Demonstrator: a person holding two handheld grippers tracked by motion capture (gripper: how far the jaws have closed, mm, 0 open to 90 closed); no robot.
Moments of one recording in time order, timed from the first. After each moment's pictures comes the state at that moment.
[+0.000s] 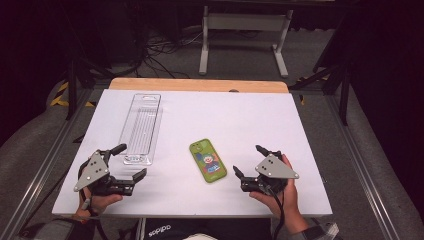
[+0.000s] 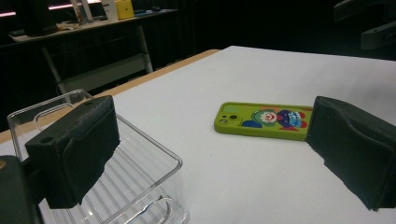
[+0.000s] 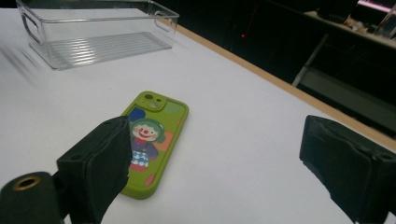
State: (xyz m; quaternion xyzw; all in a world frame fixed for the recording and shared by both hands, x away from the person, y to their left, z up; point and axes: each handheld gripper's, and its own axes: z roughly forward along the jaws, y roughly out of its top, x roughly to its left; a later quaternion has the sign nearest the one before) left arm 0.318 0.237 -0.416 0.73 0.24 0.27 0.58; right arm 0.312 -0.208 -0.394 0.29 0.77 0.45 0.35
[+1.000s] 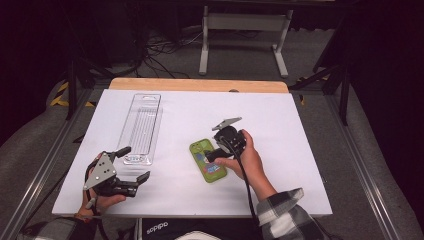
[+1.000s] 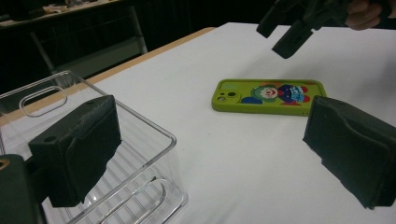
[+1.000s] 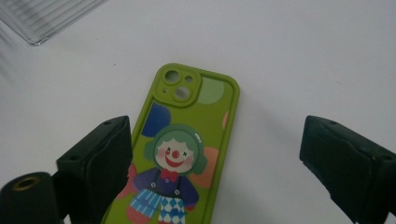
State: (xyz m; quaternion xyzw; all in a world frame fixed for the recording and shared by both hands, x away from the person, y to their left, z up) left arm 0.324 0.233 -0.428 0.76 0.24 0.26 0.55; right arm 0.424 -0.117 -0.389 0.39 0.86 0.30 0.15
